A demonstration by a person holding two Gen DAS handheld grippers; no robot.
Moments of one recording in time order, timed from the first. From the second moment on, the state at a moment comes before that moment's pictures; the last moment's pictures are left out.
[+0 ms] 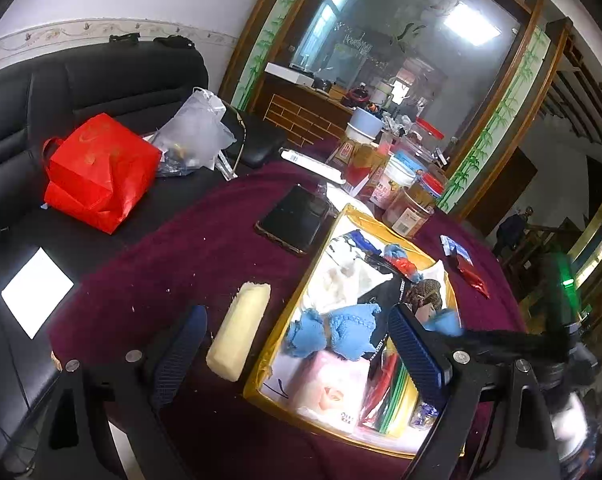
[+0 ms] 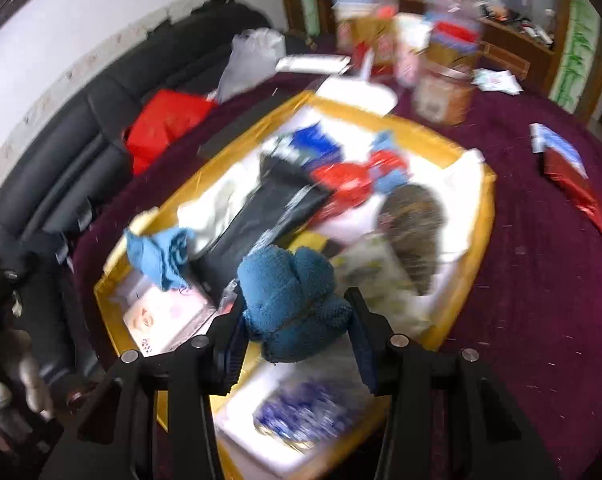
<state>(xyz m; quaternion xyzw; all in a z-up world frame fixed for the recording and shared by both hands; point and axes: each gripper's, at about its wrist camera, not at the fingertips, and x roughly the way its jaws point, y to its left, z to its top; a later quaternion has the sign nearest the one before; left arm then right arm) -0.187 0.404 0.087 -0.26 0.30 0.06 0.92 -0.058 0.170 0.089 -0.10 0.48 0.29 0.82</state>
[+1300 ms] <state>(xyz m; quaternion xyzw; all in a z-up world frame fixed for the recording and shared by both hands) -0.206 0.293 0.157 -0.08 0.22 0.27 0.94 -0.123 0.123 0.115 -0.12 0.38 0.29 0.87</state>
